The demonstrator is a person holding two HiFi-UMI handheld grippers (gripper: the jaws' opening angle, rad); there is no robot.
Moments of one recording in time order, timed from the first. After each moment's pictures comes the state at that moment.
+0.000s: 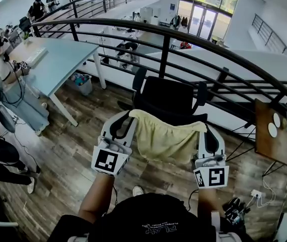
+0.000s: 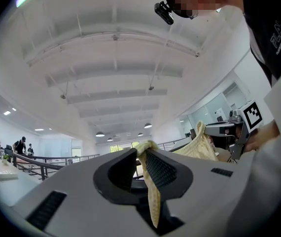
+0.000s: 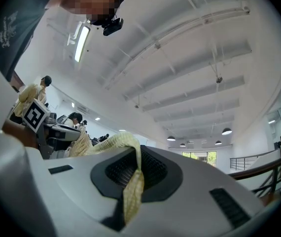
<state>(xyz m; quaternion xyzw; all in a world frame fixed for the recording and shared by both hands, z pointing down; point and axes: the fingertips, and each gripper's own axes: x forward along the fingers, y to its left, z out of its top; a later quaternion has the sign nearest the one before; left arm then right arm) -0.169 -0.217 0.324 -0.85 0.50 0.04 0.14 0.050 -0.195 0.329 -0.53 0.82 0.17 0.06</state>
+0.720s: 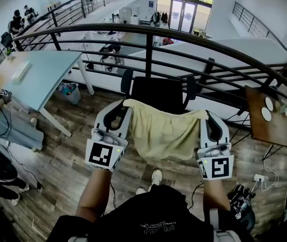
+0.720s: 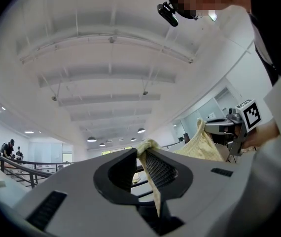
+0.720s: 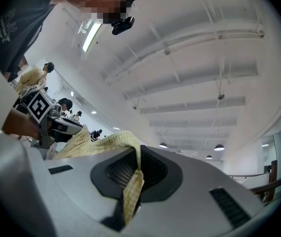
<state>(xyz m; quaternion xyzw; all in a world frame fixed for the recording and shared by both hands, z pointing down) -0.165 -0.253 0.289 -0.87 0.46 0.06 0.16 0.052 -0.208 0.291 -0.56 0.79 0.25 0.03</state>
